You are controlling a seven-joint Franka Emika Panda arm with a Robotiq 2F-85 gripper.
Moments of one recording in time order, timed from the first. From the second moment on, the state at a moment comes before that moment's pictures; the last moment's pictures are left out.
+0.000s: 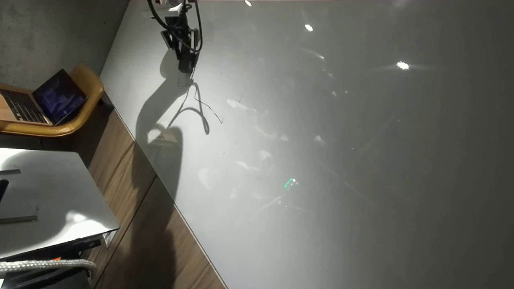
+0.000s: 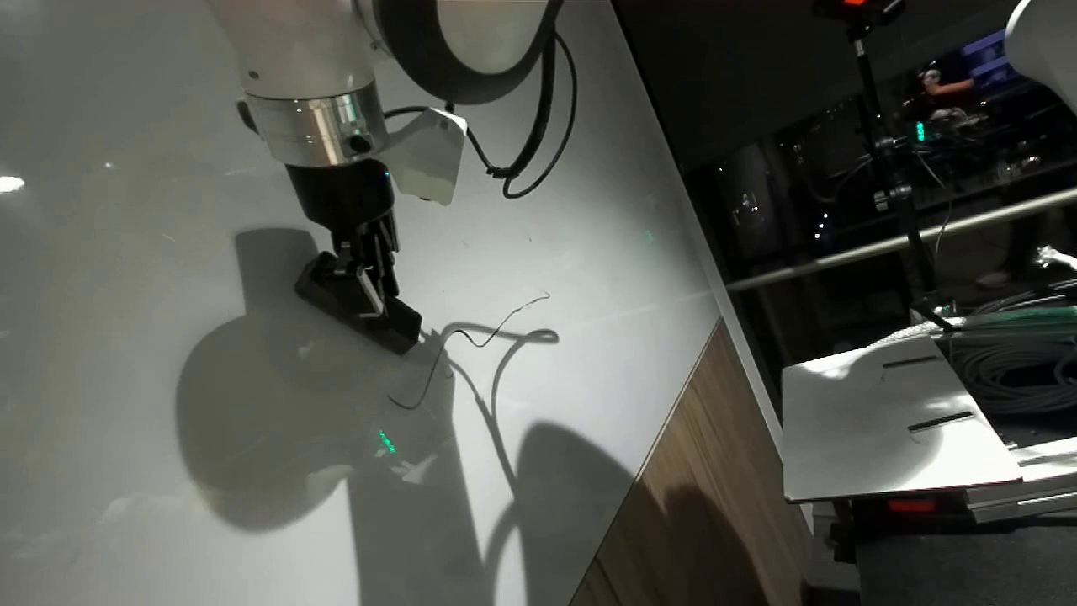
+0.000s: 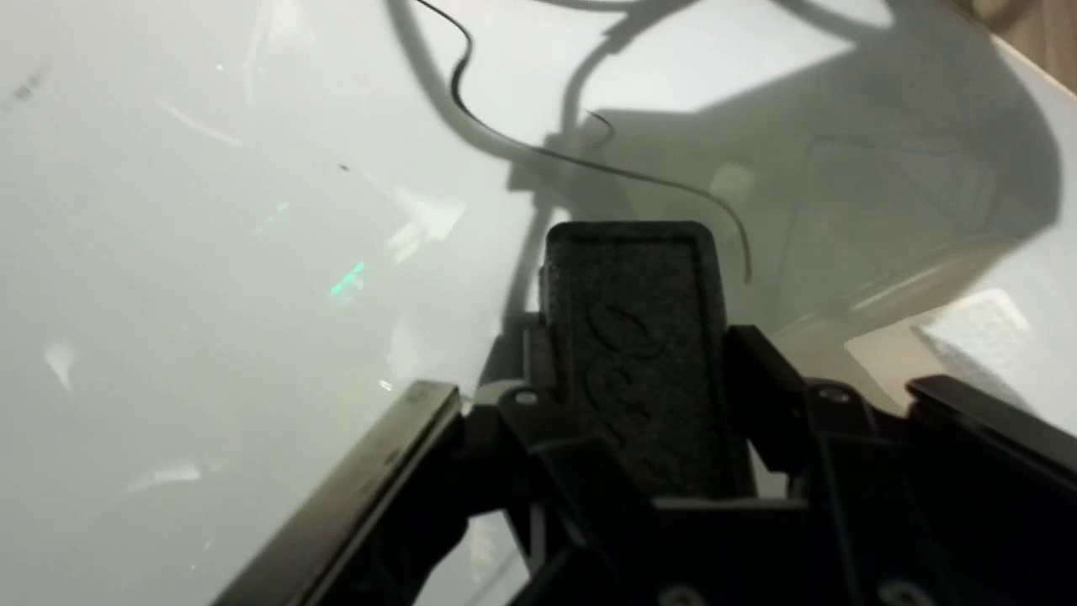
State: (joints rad) arm 0.40 0.22 0.23 -1.69 -0.79 2.21 0.46
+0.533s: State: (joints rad) arm 0.24 0.00 0.15 -1.88 -0.79 2.21 0.47
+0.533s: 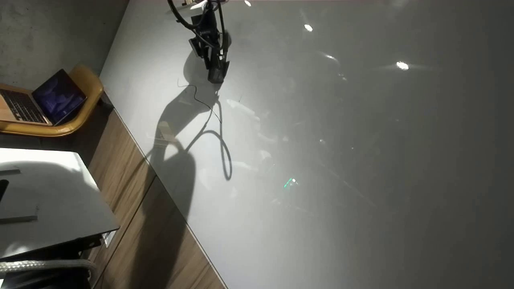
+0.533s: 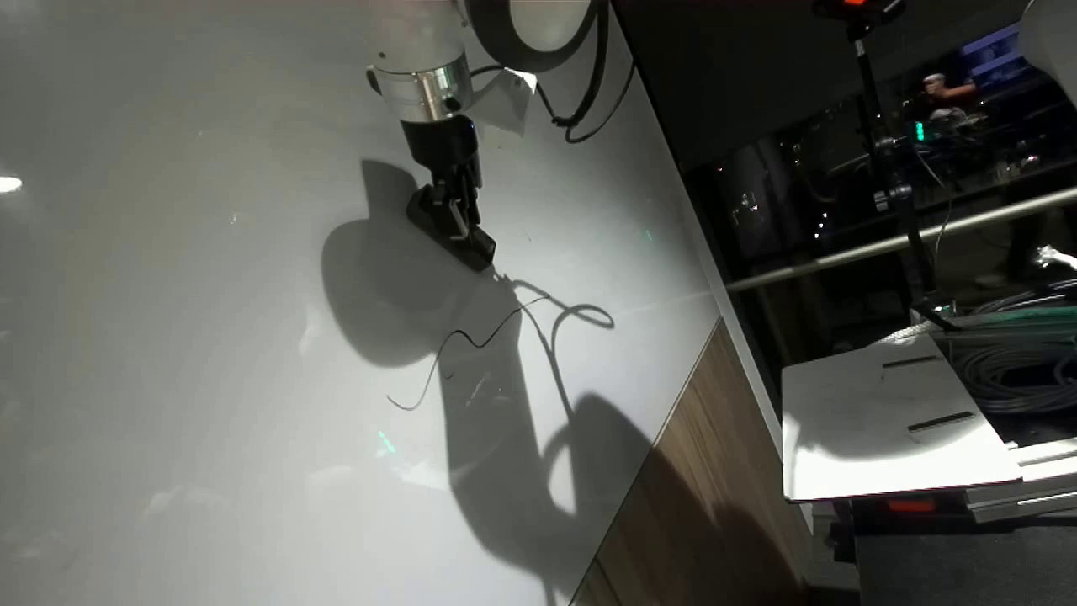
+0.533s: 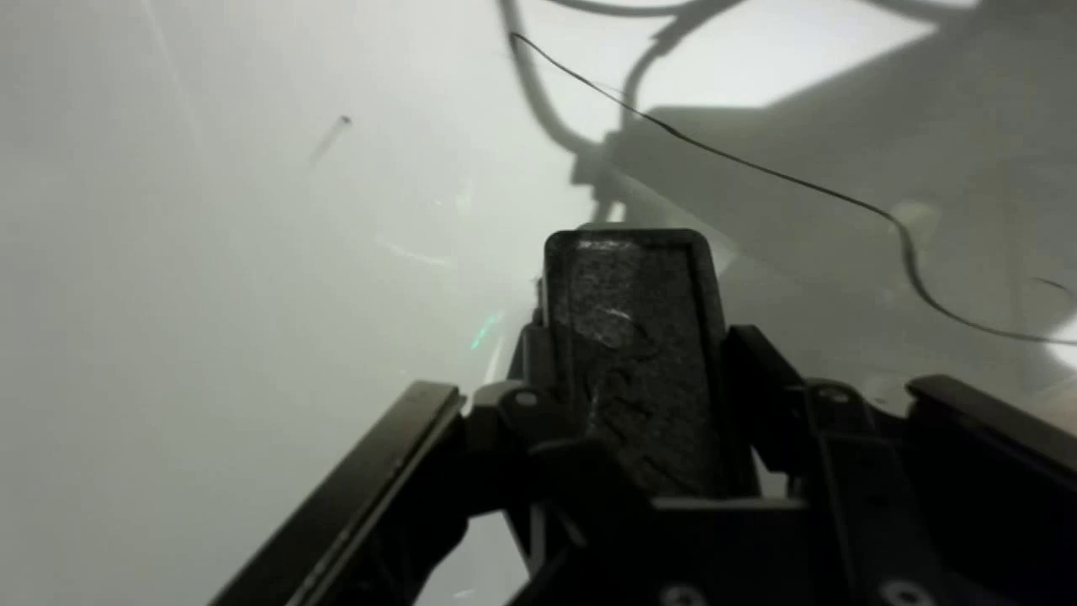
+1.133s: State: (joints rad) arm 0.03 -0.08 0.03 -2.03 -0.78 2.37 0.44
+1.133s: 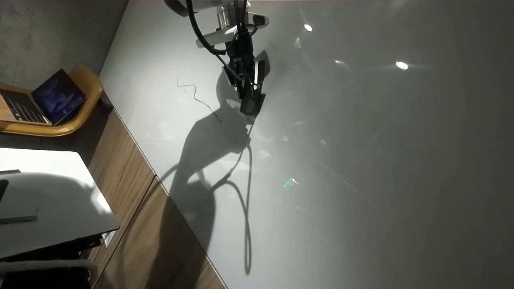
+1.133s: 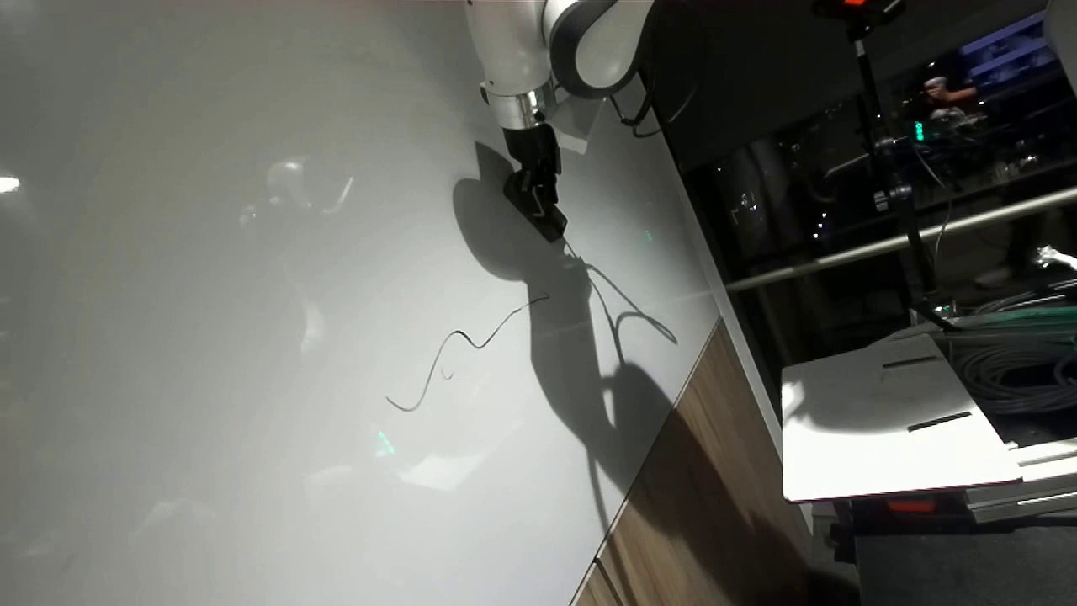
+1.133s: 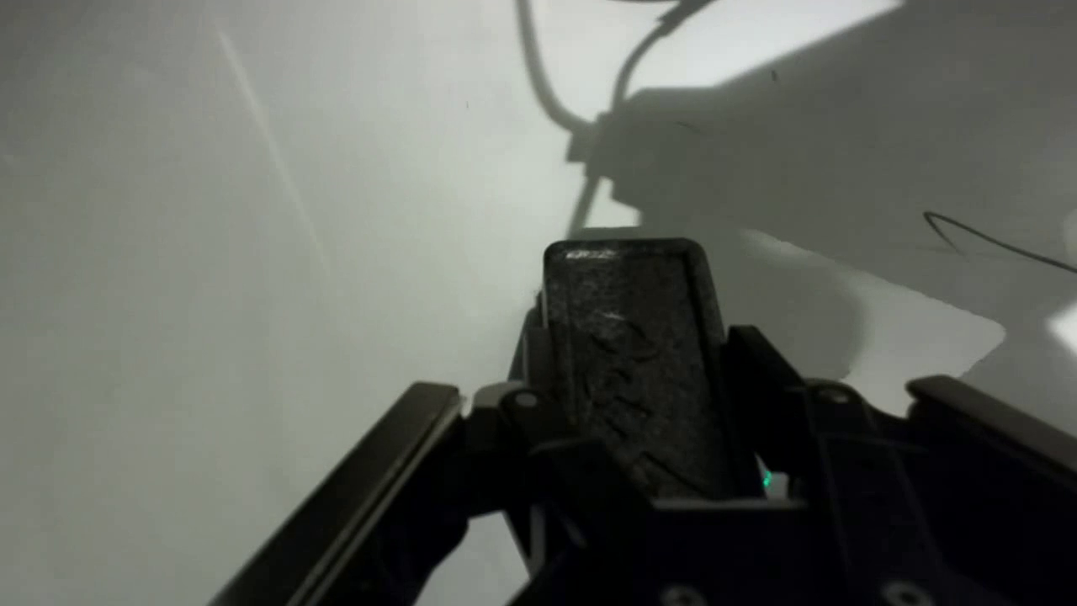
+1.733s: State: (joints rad) arm 0.04 -0.07 0.07 -2.06 -0.71 2.42 0.46
